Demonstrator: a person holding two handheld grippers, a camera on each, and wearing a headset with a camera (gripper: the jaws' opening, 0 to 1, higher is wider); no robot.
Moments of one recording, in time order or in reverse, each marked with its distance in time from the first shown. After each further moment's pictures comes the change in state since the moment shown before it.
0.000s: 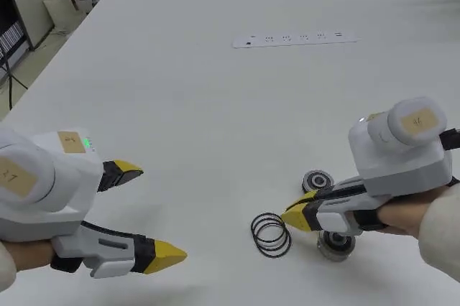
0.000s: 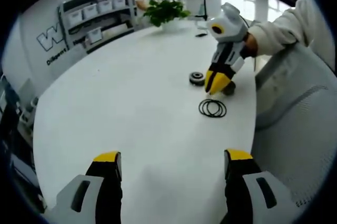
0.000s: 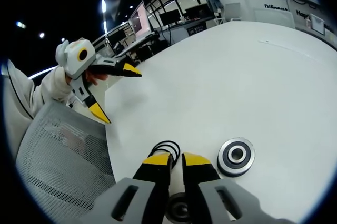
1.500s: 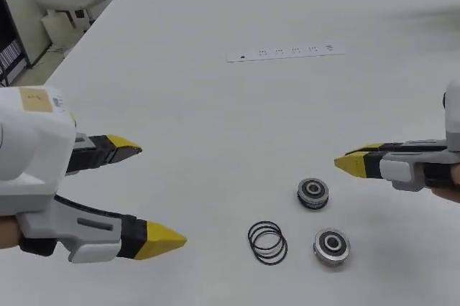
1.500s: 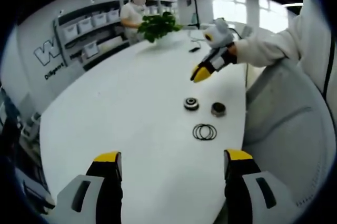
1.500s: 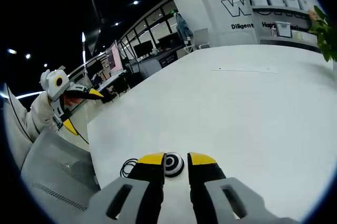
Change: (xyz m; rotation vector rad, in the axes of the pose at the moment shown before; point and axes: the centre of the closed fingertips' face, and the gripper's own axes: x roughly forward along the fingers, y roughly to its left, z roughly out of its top) left arm -0.035 -0.006 0.060 0.065 -0.069 -0.014; right arm -0.076 -0.069 0.029 0.093 -0.236 -0.189
